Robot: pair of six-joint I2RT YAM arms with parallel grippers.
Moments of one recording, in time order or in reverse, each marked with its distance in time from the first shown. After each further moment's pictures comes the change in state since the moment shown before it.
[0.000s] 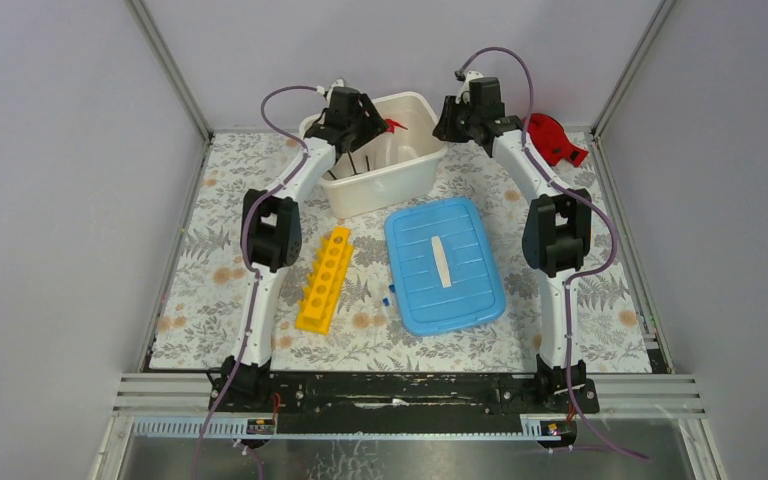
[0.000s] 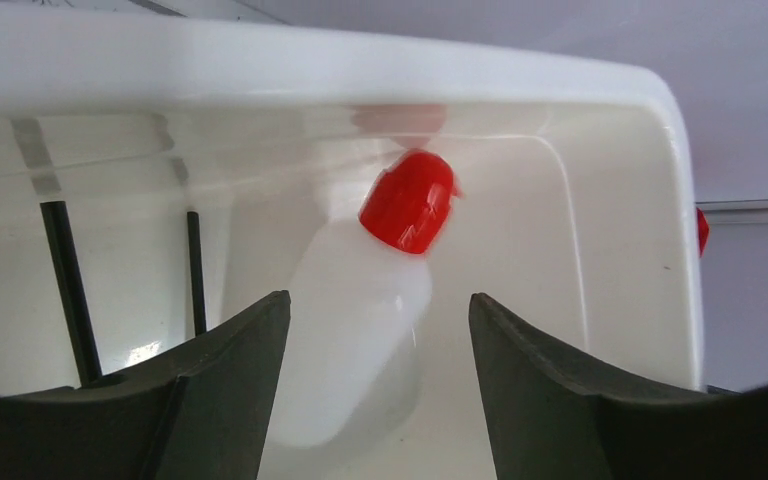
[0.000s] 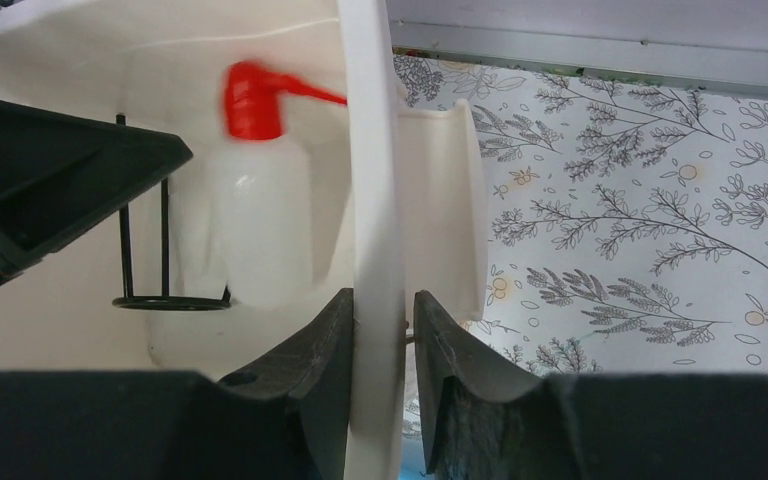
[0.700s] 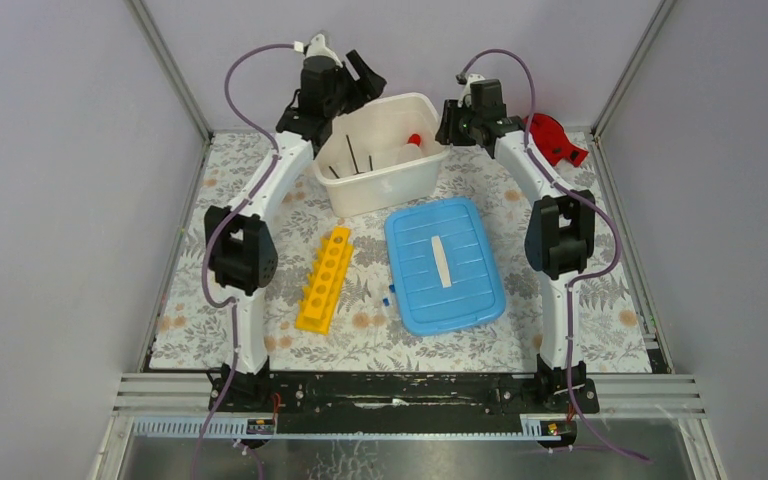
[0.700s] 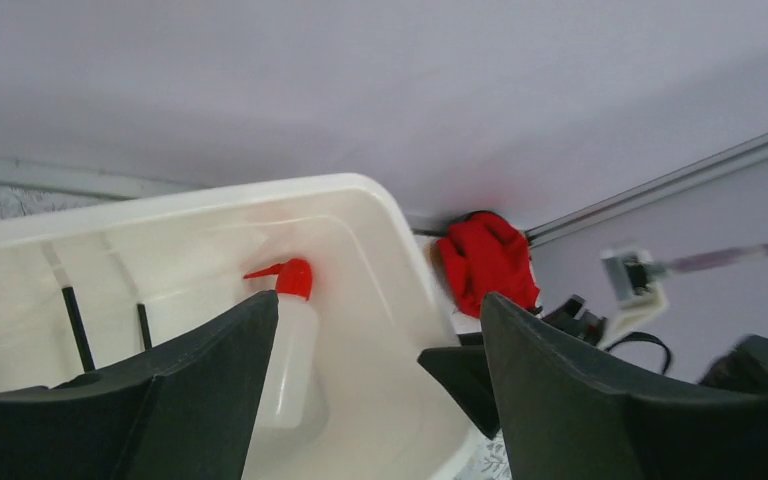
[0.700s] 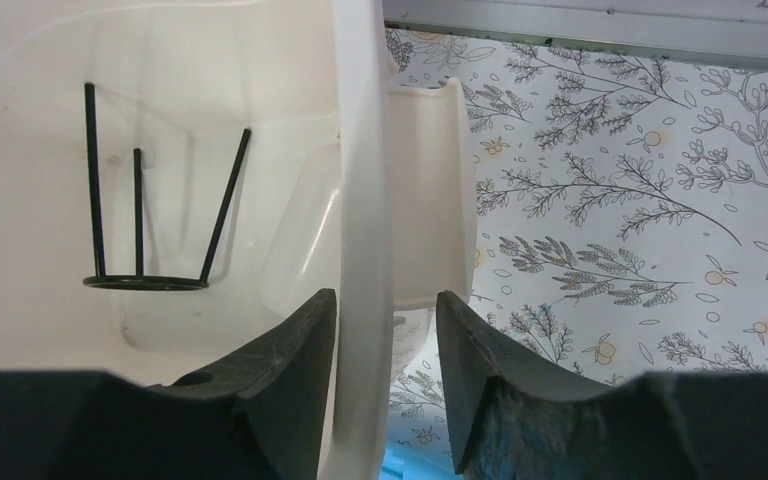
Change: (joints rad) left arm -0.006 -0.325 -0.175 0.159 0.040 0.092; right arm 0.002 -0.035 -0.040 -0.041 0.043 -0.036
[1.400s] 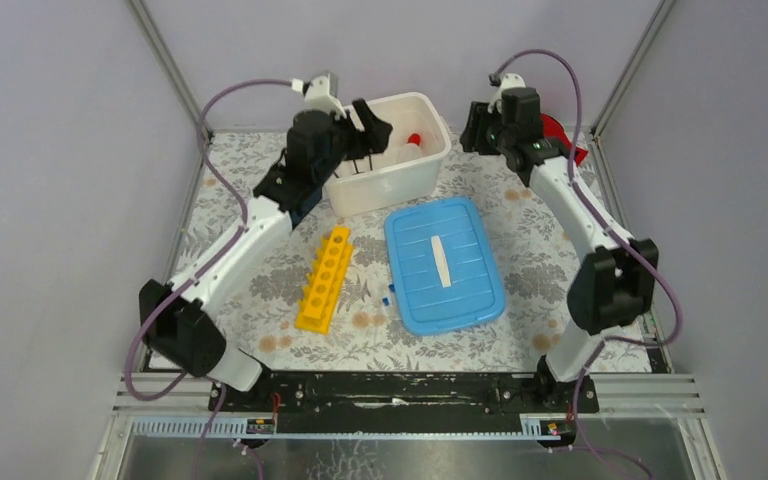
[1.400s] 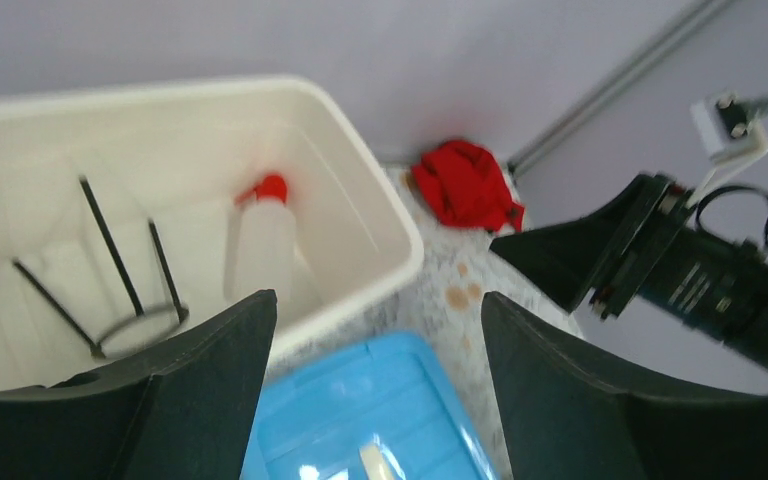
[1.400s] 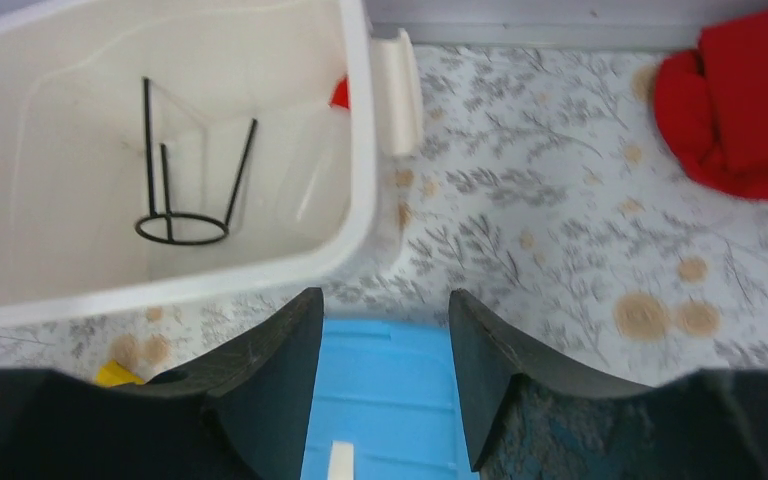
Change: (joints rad) left arm -0.168 -0.552 -0.558 0.122 -0.135 0.168; right arm 0.005 -0.441 -0.369 0.057 0.124 0.003
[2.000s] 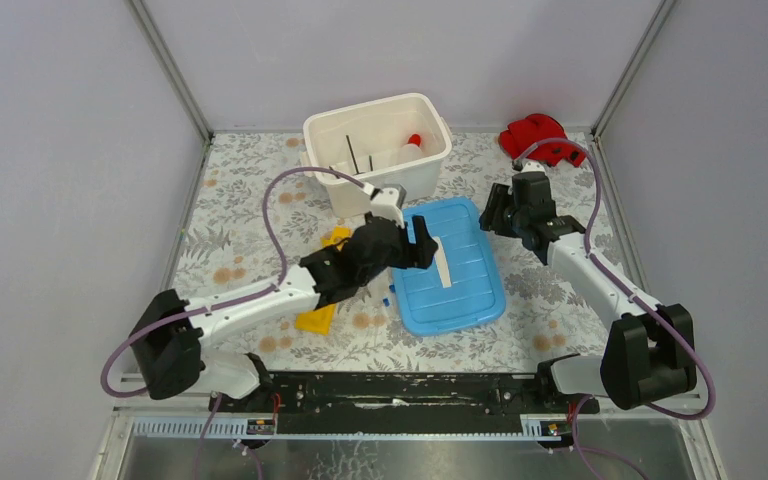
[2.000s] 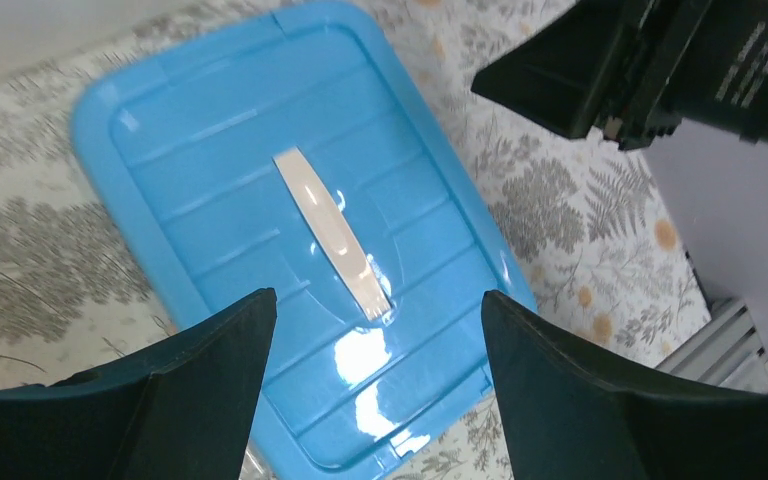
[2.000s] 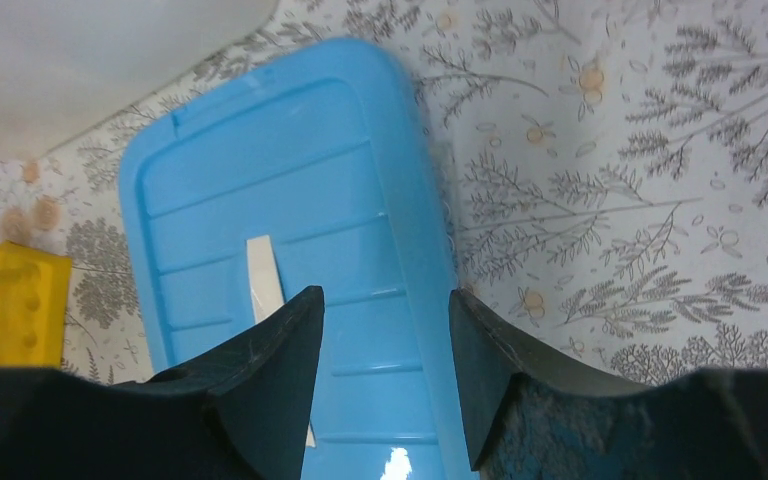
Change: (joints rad) left arm -0.471 -0.211 -0.530 0.024 -0.209 -0.103; right arm 0.000 -0.474 -0.750 0.059 0.105 0.171
